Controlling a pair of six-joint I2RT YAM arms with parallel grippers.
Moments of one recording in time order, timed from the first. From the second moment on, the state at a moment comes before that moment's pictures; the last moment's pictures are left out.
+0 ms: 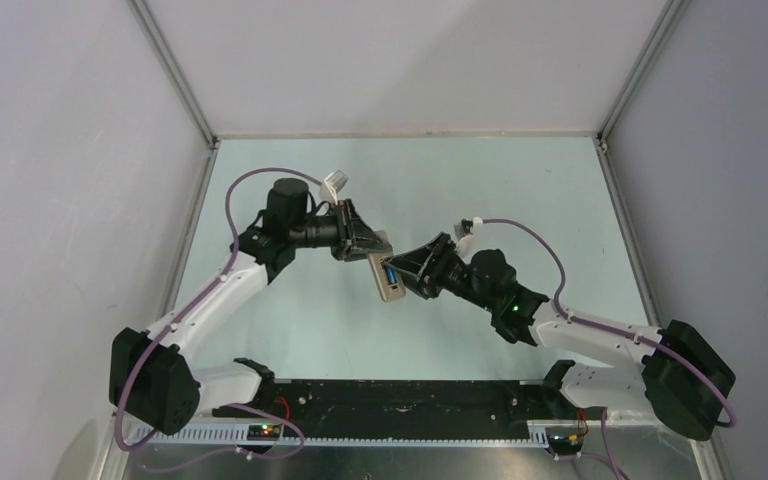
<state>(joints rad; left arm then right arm) -0.42 1.21 0.93 -0.19 0.82 -0.97 0.88 1.15 0.54 0.50 -0.10 1.46</state>
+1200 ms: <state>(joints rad) -0.40 1.07 0.89 -0.13 0.90 -0.73 0.90 0.87 0.60 0.10 -0.08 1.13</state>
